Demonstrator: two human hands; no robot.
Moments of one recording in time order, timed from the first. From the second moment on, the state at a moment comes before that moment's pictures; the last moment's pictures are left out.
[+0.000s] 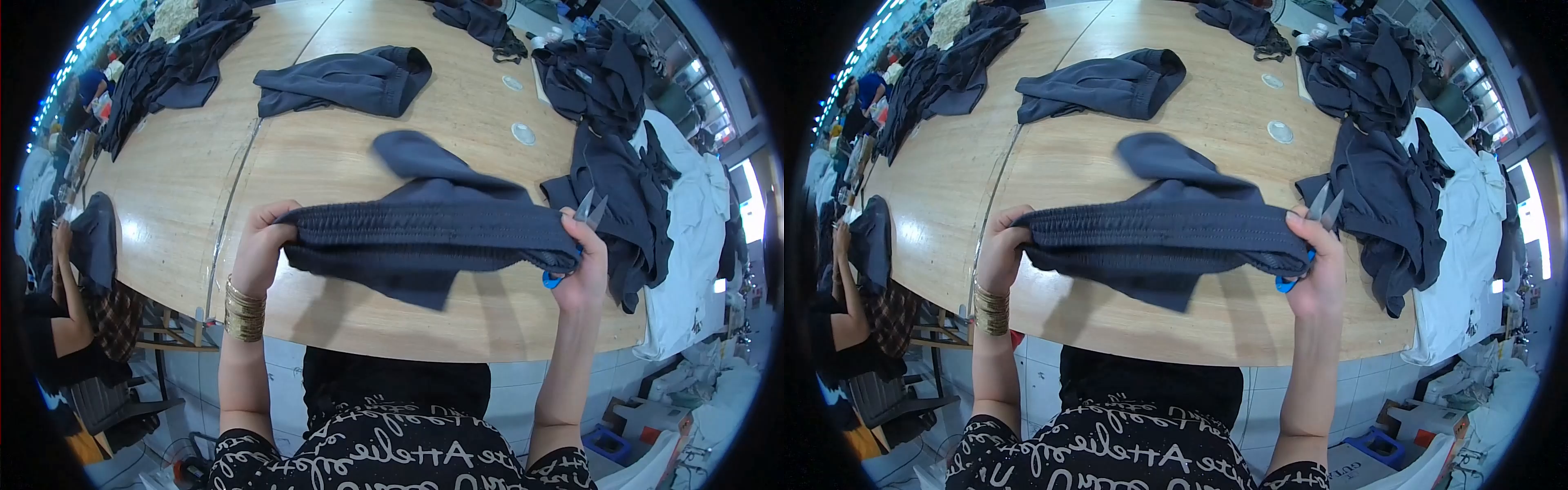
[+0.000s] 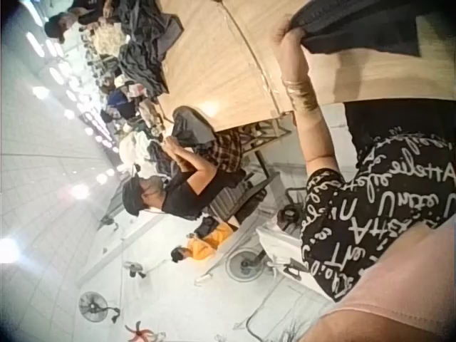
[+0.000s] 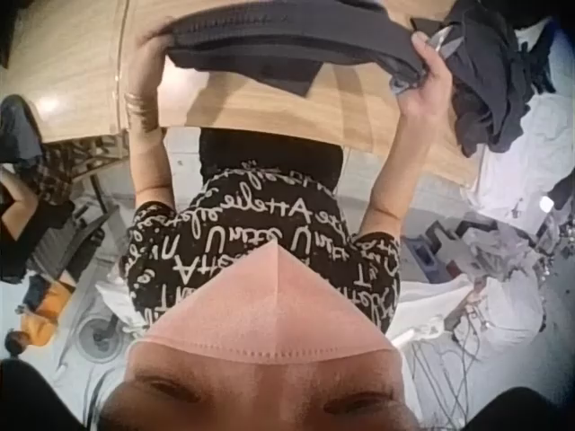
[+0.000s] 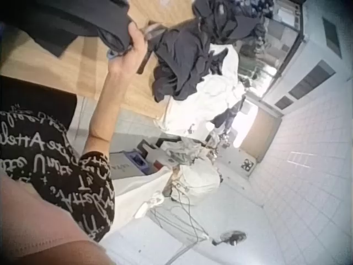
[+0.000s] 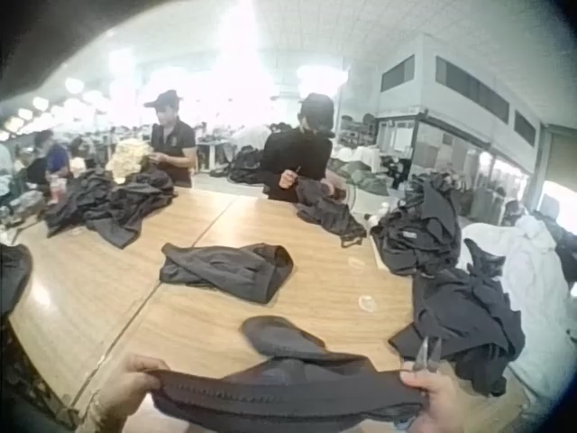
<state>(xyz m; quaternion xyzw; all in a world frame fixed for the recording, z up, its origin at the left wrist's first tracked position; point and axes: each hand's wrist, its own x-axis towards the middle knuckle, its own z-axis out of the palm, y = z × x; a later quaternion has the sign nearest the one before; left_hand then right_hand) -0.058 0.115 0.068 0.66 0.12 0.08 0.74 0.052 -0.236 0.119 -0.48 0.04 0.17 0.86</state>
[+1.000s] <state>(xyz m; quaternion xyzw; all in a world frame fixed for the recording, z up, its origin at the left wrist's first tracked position) -0.037 0.018 0.059 0.63 -0.09 -0.15 0.76 0.034 -0.230 0.072 -0.73 -0.06 0.15 0.67</state>
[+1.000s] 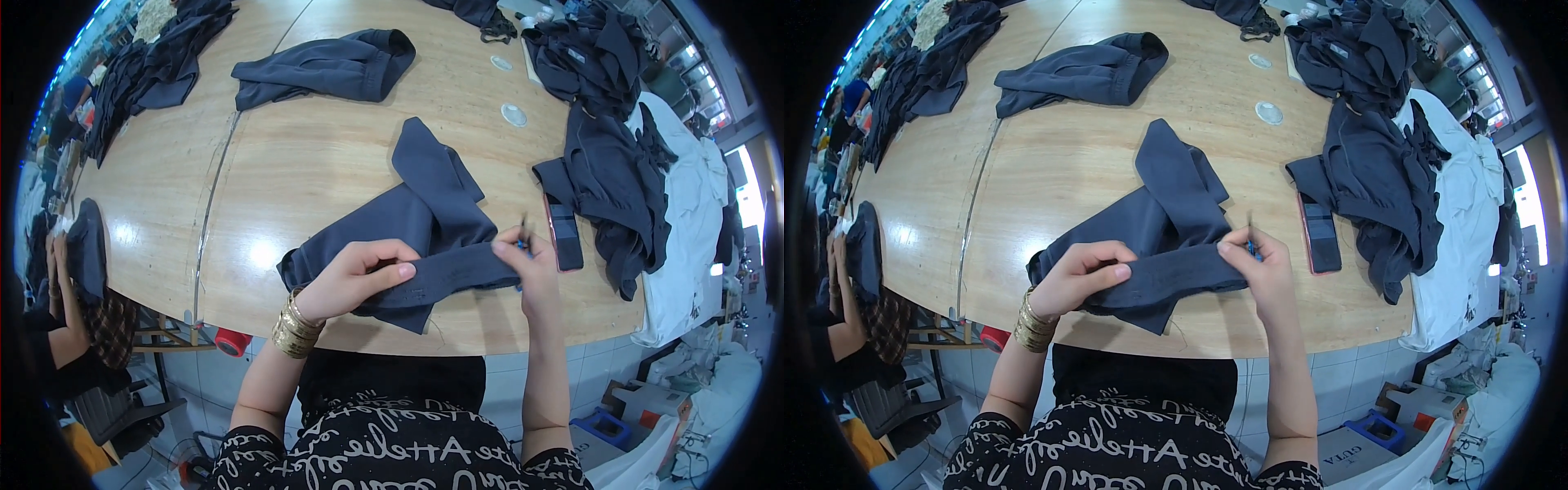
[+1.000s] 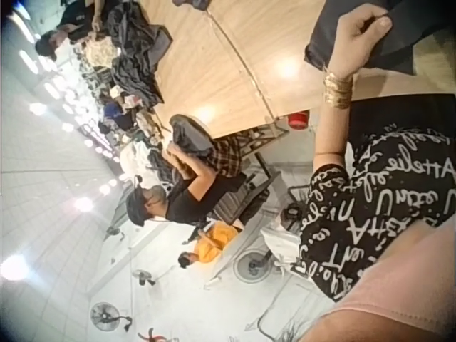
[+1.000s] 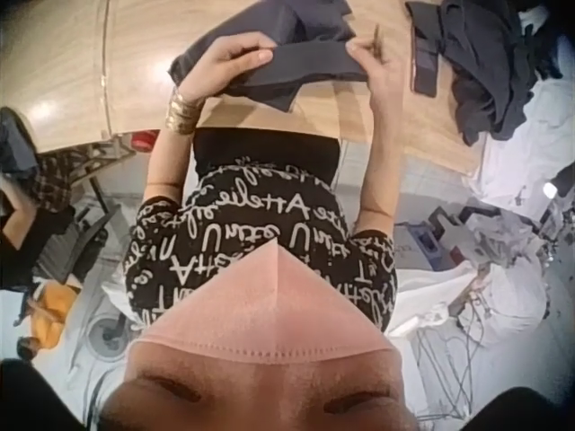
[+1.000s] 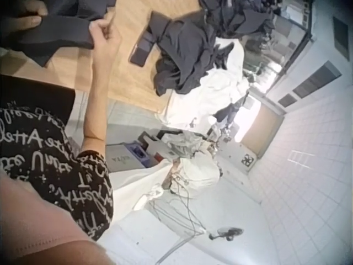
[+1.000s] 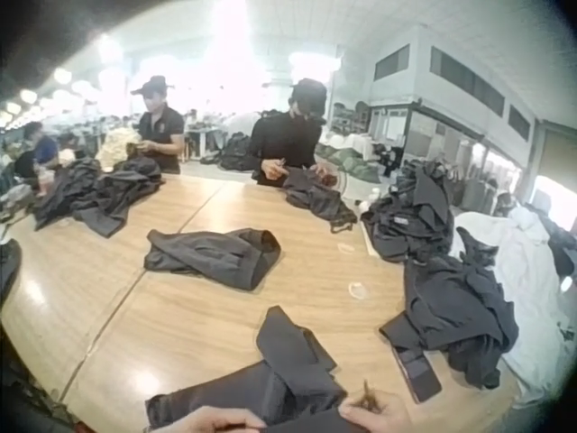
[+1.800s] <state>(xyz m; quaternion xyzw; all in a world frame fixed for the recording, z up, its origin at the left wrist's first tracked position) -0.048 0.012 0.067 0.67 -0.07 -0.12 0.73 -0.010 -0.184 0.105 -0.84 -0.28 0.10 0.46</state>
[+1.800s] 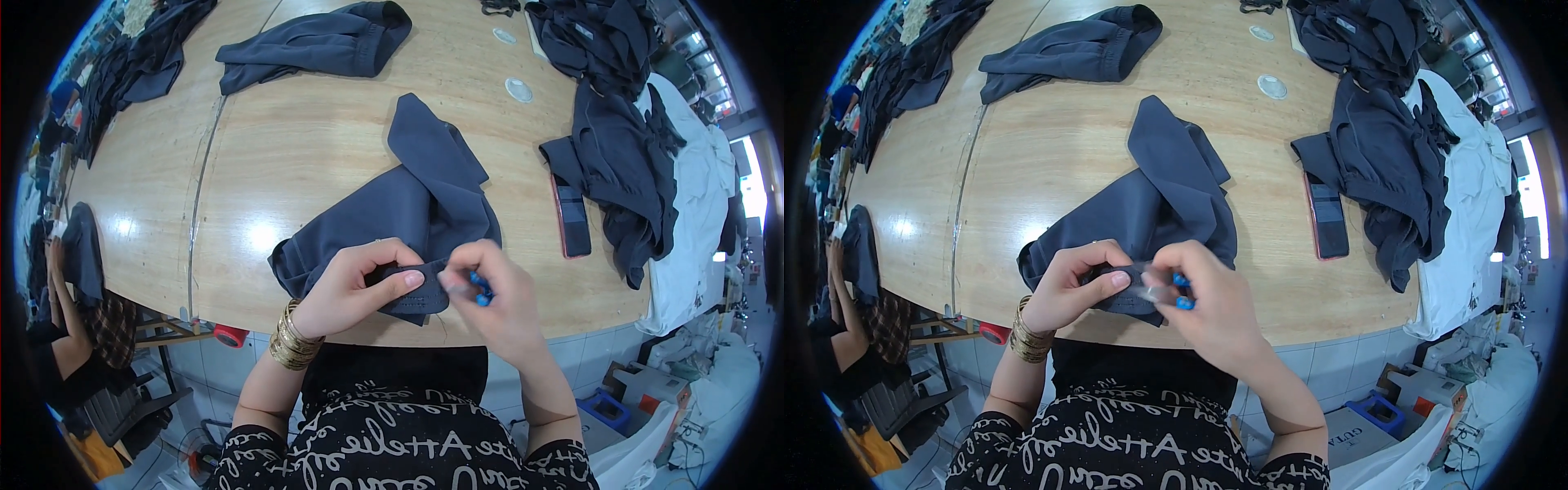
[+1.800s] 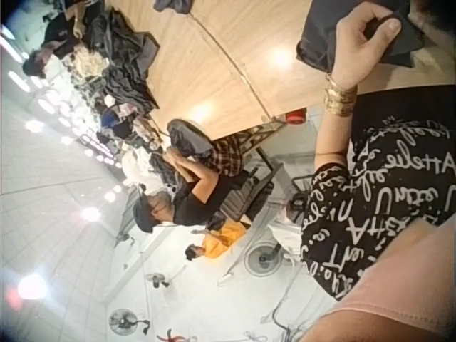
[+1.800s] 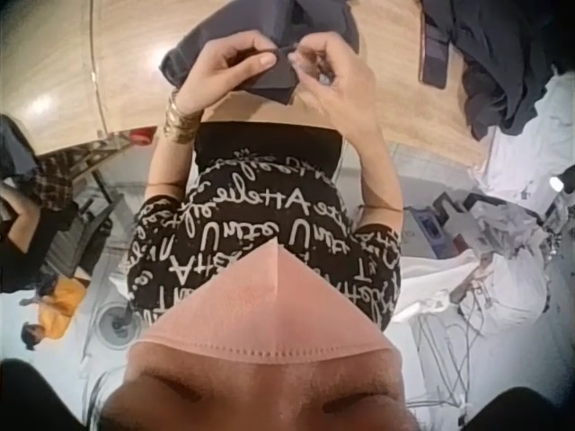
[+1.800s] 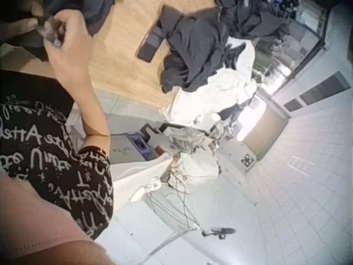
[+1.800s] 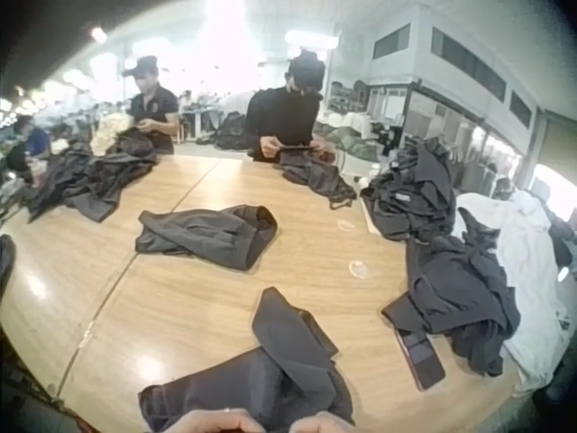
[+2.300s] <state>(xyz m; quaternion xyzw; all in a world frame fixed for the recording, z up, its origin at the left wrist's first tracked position) -0.046 0.016 0.067 0.64 -0.04 -0.15 0.75 0.002 -0.195 0.103 -0.78 -0.14 0.24 0.56</state>
